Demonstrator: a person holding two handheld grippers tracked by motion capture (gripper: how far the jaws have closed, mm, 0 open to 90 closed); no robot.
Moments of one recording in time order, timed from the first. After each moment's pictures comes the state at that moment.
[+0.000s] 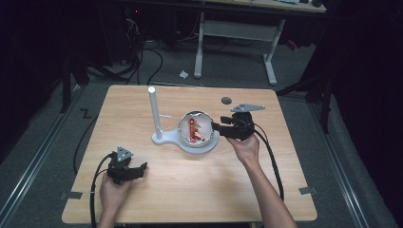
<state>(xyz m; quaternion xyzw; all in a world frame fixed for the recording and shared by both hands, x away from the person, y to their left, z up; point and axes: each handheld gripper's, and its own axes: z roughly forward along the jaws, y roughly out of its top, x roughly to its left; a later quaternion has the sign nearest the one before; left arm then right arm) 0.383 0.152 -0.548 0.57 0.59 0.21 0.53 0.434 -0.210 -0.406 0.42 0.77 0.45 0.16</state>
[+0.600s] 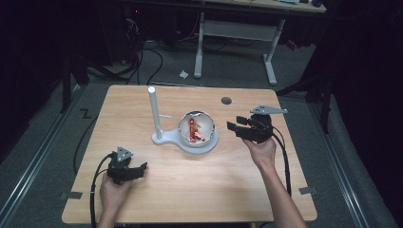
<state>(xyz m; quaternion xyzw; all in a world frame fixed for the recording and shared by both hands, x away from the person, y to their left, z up) 0.383 0.152 -0.548 0.57 0.59 0.21 0.53 0.412 -0.253 -0.390 0.44 0.75 0.46 0.18</state>
